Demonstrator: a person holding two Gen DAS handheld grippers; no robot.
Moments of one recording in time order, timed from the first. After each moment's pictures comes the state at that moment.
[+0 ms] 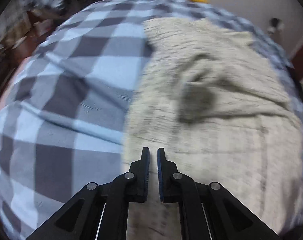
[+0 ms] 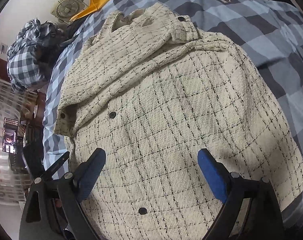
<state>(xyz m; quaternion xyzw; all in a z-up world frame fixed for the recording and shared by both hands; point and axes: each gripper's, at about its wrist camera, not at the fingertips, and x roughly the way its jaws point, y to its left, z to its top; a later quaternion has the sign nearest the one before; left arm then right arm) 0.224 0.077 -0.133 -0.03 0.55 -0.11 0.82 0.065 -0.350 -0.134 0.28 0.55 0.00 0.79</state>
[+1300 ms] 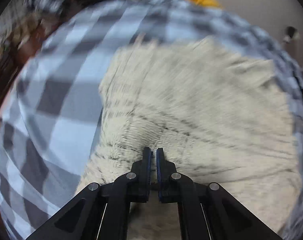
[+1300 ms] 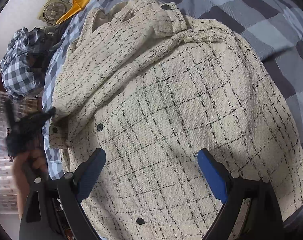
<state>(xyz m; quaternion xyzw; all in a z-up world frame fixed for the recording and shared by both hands) 0.359 0.011 -0.141 -0.05 0.58 -0.02 0.81 0.096 -0.380 -0.161 0.32 0.58 0.00 0.75</state>
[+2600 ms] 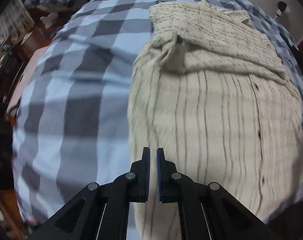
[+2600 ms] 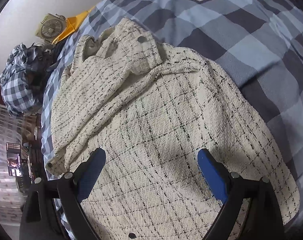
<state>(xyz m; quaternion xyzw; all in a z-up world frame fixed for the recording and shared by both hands) 0.140 0.091 -0.092 0.01 0.61 -0.03 0.79 0.093 -0.416 -0.151 0.33 0.53 -0.03 0.78</state>
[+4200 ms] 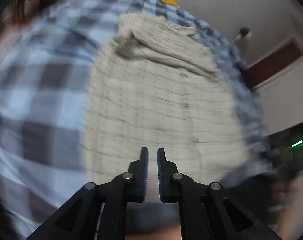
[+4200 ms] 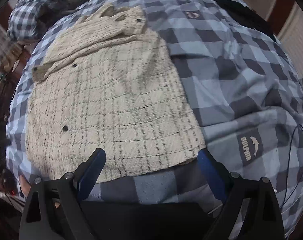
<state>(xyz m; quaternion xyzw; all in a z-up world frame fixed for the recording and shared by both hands) 0.040 0.101 -0.058 -0.14 0.57 -0.19 0.79 -0.064 -0.418 -0.108 0.07 0.58 -0.02 0.81</state>
